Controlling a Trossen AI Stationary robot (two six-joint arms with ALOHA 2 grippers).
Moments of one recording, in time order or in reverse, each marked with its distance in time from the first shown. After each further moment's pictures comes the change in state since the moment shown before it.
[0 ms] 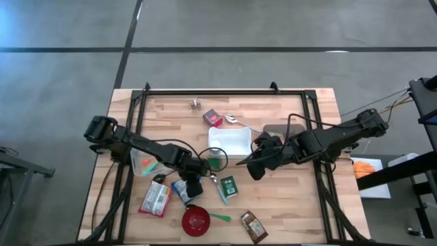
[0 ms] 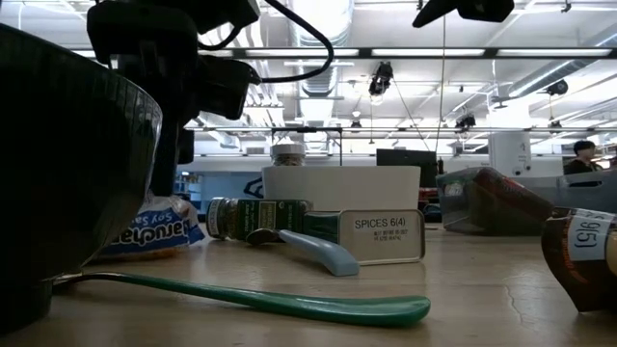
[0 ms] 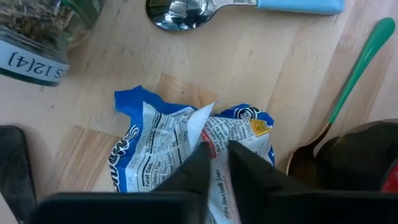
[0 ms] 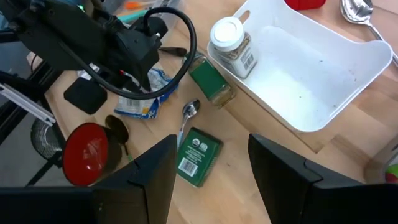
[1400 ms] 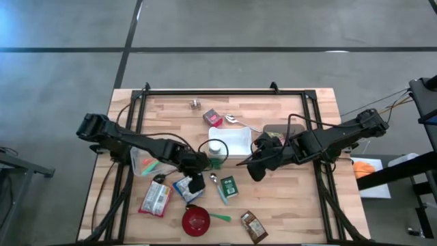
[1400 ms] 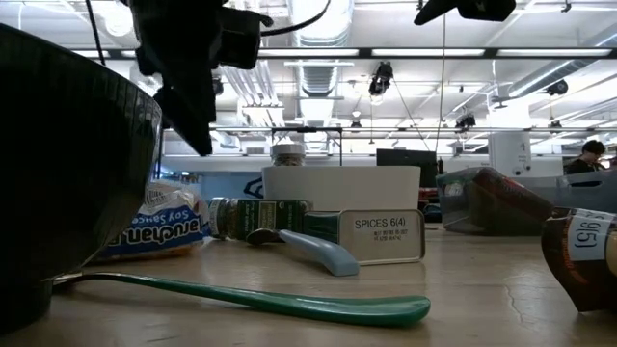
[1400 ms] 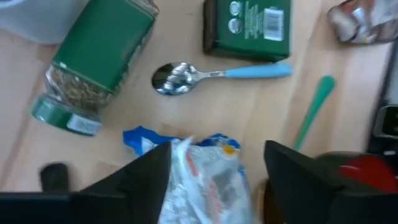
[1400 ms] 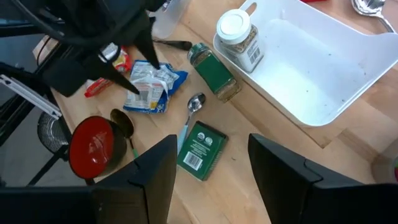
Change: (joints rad) left arm 0.013 -0.093 0.063 -0.019 -0.105 0.021; right arm 0.002 0.000 -0.001 0.006 -0.027 0.000
